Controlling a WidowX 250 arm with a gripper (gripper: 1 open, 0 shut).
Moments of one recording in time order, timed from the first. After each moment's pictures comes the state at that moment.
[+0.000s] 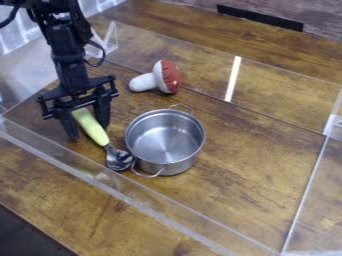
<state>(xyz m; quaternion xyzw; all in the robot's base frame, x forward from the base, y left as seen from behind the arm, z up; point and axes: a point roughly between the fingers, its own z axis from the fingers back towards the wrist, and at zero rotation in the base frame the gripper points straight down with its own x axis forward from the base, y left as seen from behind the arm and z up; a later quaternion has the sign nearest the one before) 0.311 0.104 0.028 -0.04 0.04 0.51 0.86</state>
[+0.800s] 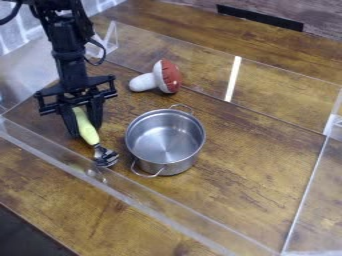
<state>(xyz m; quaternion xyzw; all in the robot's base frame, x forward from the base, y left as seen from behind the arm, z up) 0.311 0.108 0.029 -0.02 0.05 0.49 0.87</state>
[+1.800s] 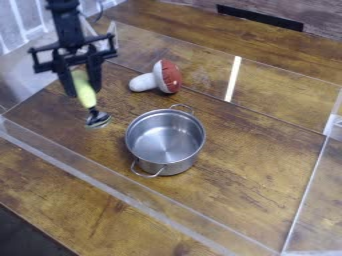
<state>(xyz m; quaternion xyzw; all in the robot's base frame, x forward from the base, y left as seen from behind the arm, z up) 0.325 0.095 0.097 -0.07 0.07 0.42 0.90</state>
